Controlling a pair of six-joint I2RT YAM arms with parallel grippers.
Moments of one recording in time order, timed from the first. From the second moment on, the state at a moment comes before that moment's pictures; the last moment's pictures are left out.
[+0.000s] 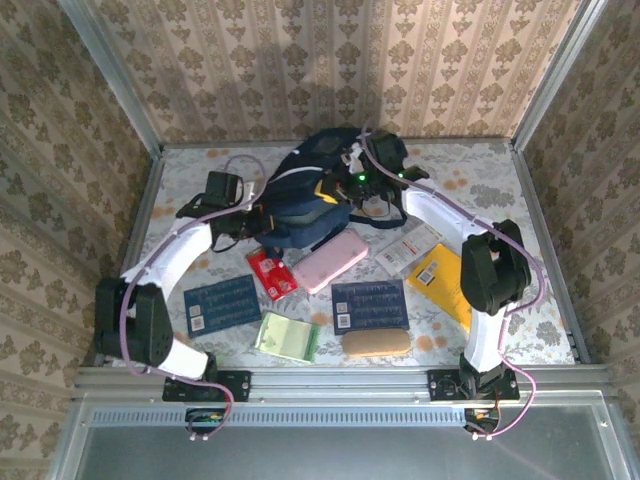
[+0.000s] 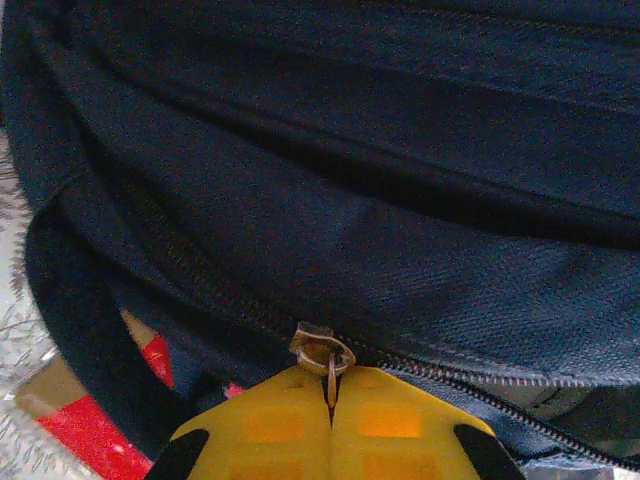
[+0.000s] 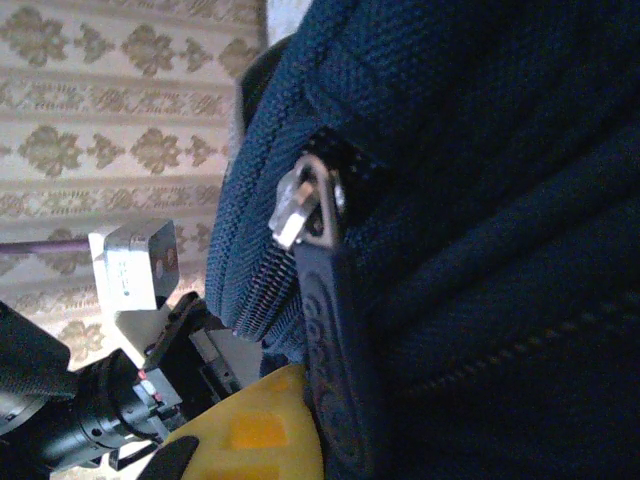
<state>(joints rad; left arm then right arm) -0.28 1.45 1.07 -0.54 0.38 -0.36 0.44 1.90 1.59 -0.34 -0.69 0.91</state>
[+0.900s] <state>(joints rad) -0.53 1.50 1.10 -0.50 0.34 -0.40 0.46 1.58 1.29 -0.43 -0.31 1.11</state>
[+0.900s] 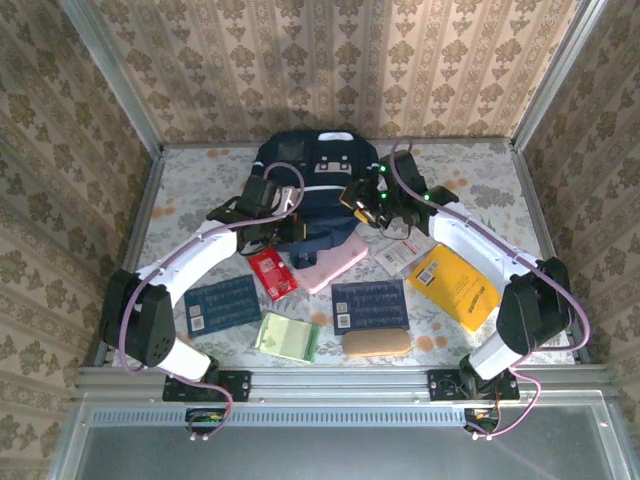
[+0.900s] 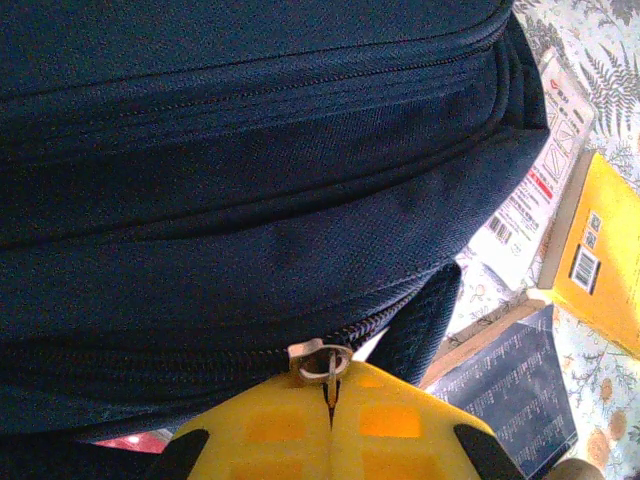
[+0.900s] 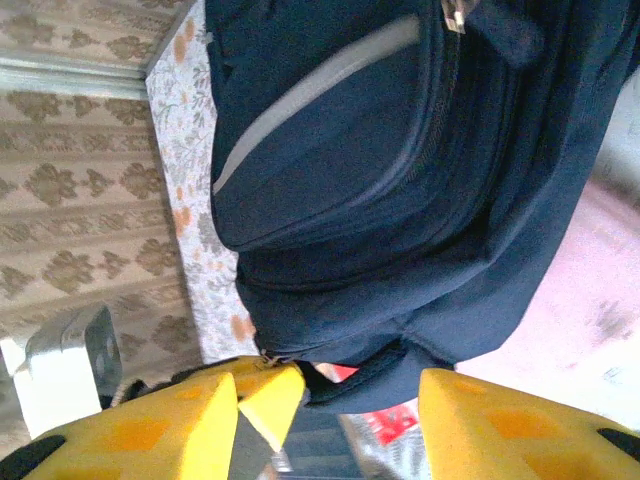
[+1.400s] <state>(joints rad) -0.55 1.50 1.10 -0.50 0.31 -0.40 0.52 1.70 1.21 -0.16 -0.37 1.51</state>
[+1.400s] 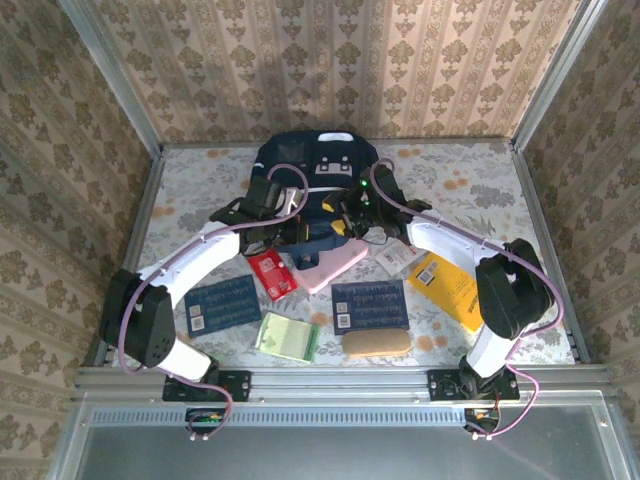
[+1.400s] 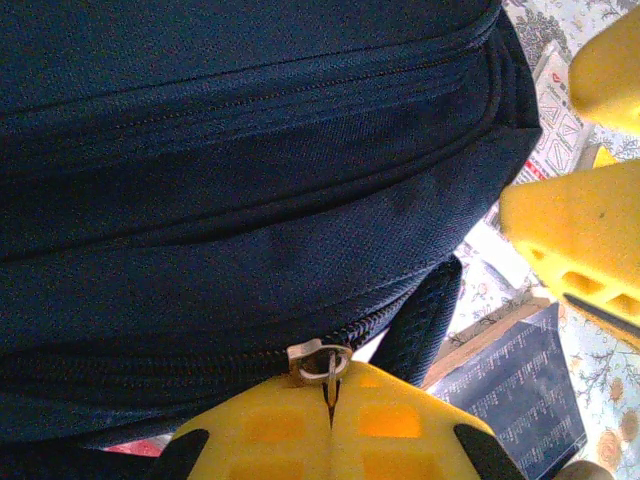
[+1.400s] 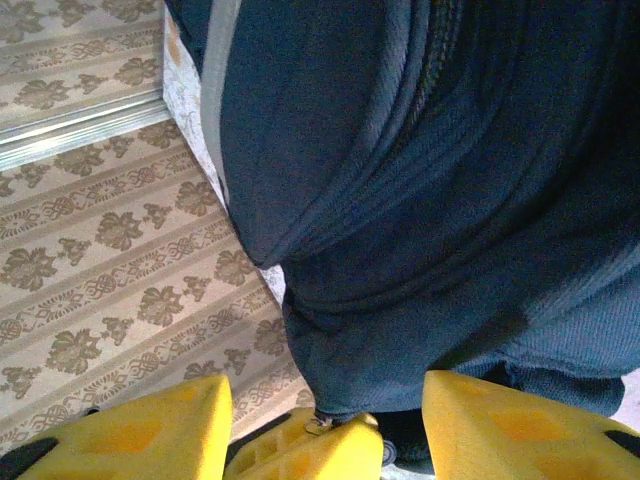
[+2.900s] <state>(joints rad) -0.51 1.48 1.11 -0.49 0.25 -0.37 0.50 1.83 1.50 -0.33 -0.32 1.24</state>
